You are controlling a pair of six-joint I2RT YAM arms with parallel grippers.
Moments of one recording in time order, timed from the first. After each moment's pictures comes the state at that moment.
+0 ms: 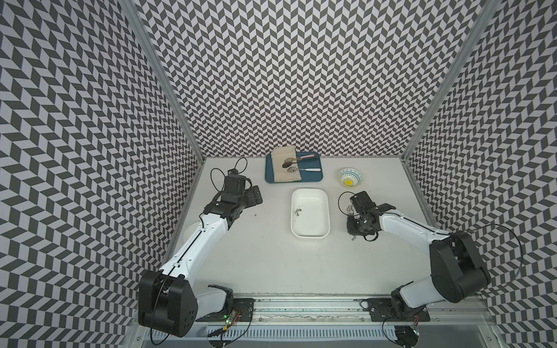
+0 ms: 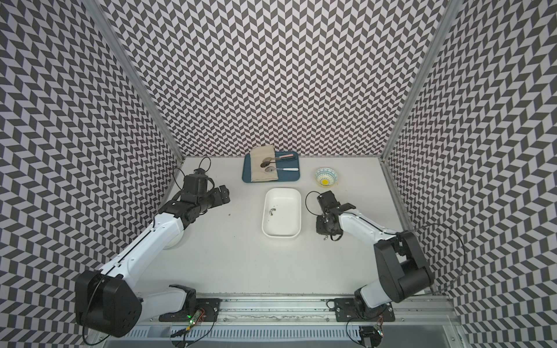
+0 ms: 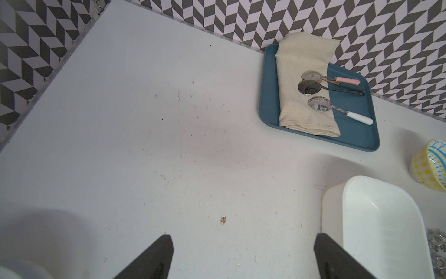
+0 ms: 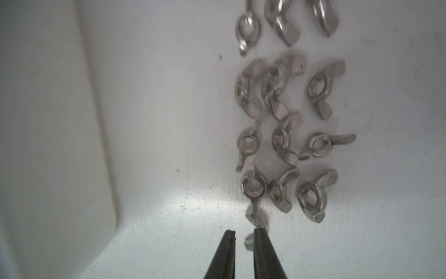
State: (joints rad) left arm -0.23 1.26 1.00 -0.47 -0.13 -0.44; right arm 0.38 1.49 0.93 -0.67 0.01 0.45
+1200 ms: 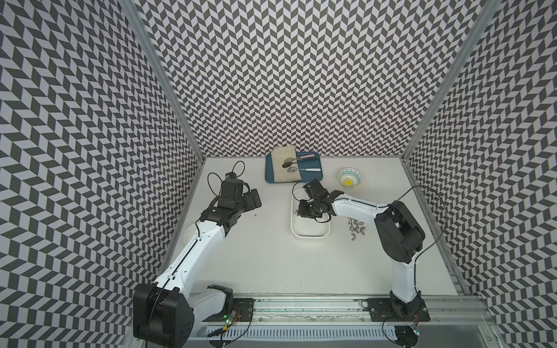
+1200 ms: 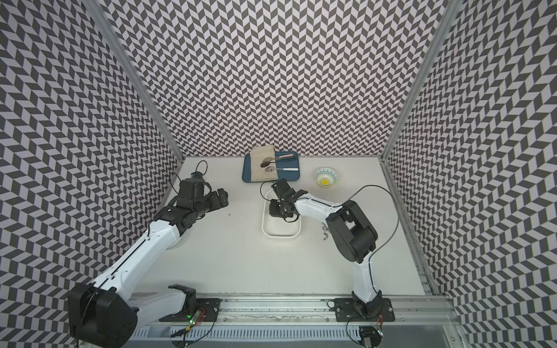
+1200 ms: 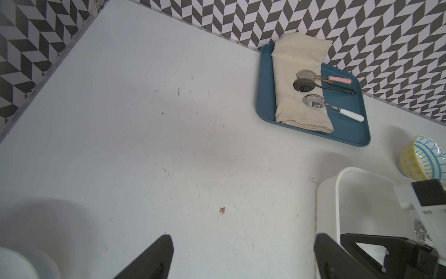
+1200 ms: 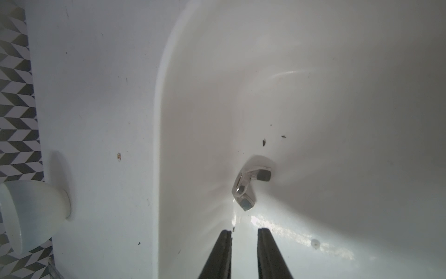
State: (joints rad) left arm -0.24 1.18 0.94 -0.47 -0.11 -0.44; right arm 0.67 2.01 1.40 -0.40 -0.17 0.71
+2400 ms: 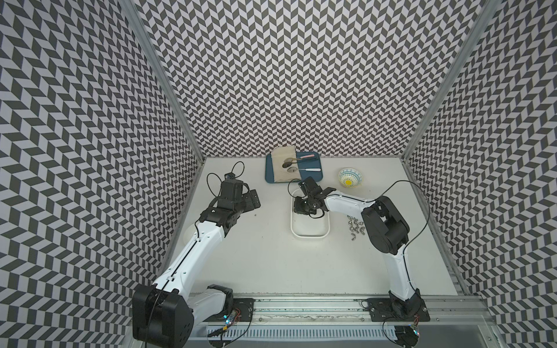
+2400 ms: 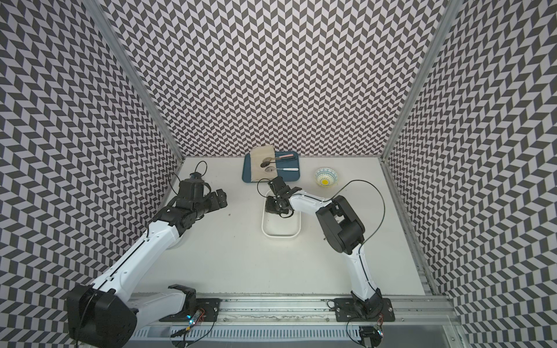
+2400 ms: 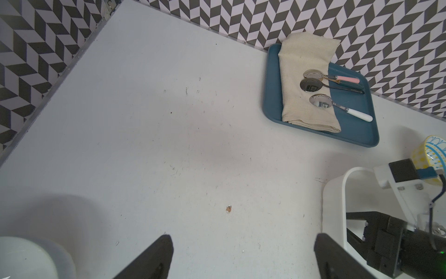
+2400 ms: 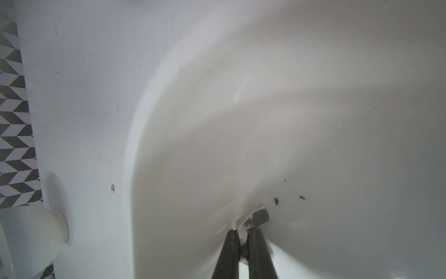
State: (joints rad) left arm -0.23 1.17 0.94 -0.49 -0.14 -0.44; right arm 0.65 2.15 1.54 -0.39 -0.19 0.72
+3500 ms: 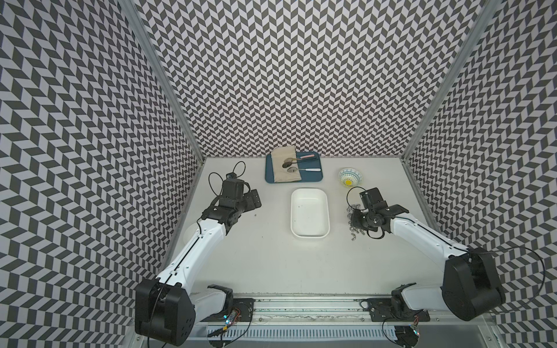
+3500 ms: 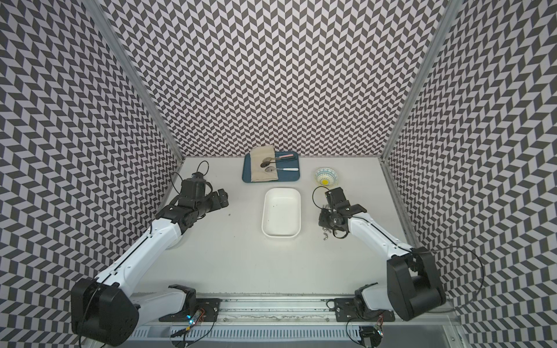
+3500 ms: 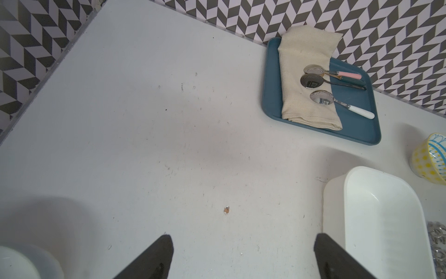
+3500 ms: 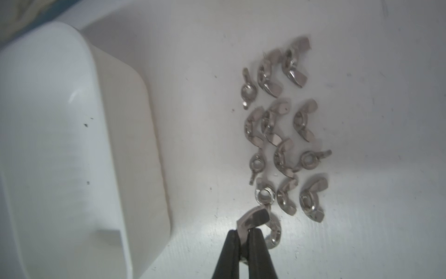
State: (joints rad) left arm -0.23 1.20 0.94 -0.47 -0.12 -0.44; right arm 0.32 1.36 0.83 -0.60 -0.02 0.56
